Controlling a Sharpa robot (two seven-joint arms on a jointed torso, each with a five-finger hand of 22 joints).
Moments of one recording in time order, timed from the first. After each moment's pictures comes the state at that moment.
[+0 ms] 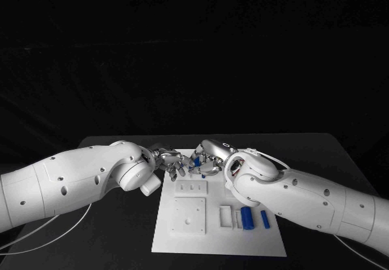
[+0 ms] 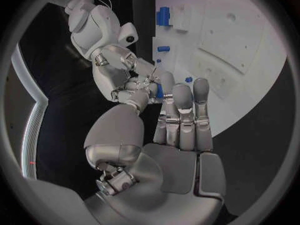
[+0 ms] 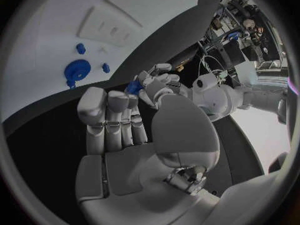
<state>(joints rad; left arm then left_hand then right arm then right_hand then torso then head) 1.42 -0.65 -0.17 1.41 -0.46 -0.17 -0.33 0.98 0.05 0.44 -0.22 0.43 1.18 0.04 0.07 0.55 1.47 -0.06 0.39 0.32 1.31 -0.11 1.12 0.45 0.04 1.03 -0.13 0.91 0.87 1.10 -0.60 0.15 1.49 -1.56 -0.30 -0.32 1.26 -0.13 0.36 -0.11 0.13 1.11 0.09 0.07 0.06 1.21 -0.01 0.96 1.08 1.44 -0.09 0.94 0.92 0.08 1.46 -0.11 0.93 1.31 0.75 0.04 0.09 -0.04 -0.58</state>
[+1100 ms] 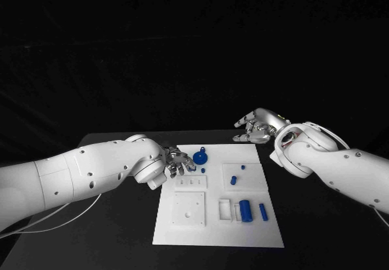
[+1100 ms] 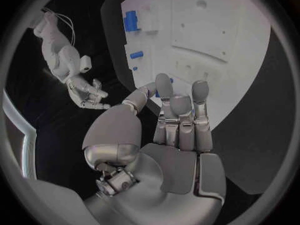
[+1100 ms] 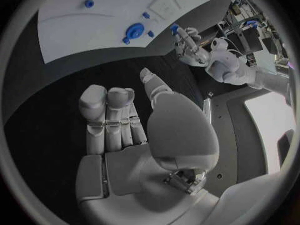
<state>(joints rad) 1.42 -0.53 -0.22 1.30 -0.66 -0.16 -0.49 0.95 0.02 0.49 -0.24 0.47 1.20 0.05 0.07 0.64 1.48 -0.08 0.57 0.40 1.36 -0.14 1.19 0.58 0.04 1.09 -0.16 0.90 0.99 1.13 -0.83 0.26 1.46 -1.42 -0.33 -0.23 1.34 -0.17 0.18 -0.03 0.22 1.01 0.11 0.07 0.06 1.13 0.01 0.89 0.91 1.42 -0.07 0.90 0.89 0.08 1.47 -0.09 0.85 1.31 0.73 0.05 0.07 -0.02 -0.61</state>
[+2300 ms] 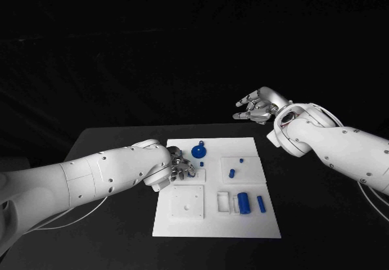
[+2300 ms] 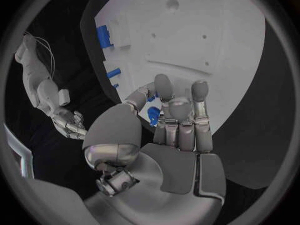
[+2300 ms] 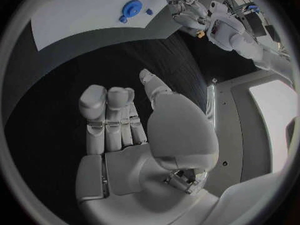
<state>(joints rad) 1.35 -0.44 -0.24 1.19 -0.80 -0.11 -0.54 0.95 0.02 0.49 -0.24 0.46 1.20 0.05 0.06 0.64 1.48 -0.08 0.61 0.39 1.38 -0.15 1.21 0.65 0.03 1.16 -0.16 0.73 1.19 1.18 -0.78 0.27 1.37 -1.30 -0.37 -0.21 1.33 -0.16 0.19 -0.03 0.24 1.02 0.11 0.07 0.06 1.13 0.01 0.90 0.90 1.42 -0.07 0.90 0.89 0.08 1.47 -0.09 0.85 1.31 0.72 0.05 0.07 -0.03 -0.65</state>
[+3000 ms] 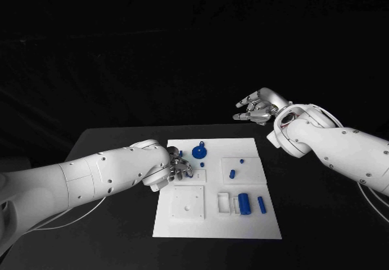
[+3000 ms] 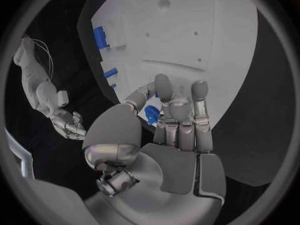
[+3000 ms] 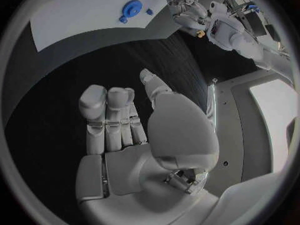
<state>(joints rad) 1.35 -0.44 -0.24 1.18 -0.82 -0.11 -0.55 0.95 0.02 0.49 -0.24 0.46 1.20 0.05 0.07 0.65 1.48 -0.08 0.61 0.39 1.39 -0.14 1.21 0.65 0.03 1.18 -0.16 0.68 1.25 1.18 -0.78 0.27 1.37 -1.30 -0.37 -0.22 1.32 -0.16 0.19 -0.03 0.25 1.02 0.11 0.07 0.06 1.13 0.01 0.90 0.89 1.42 -0.07 0.90 0.89 0.08 1.47 -0.09 0.85 1.31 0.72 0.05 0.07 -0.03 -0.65</state>
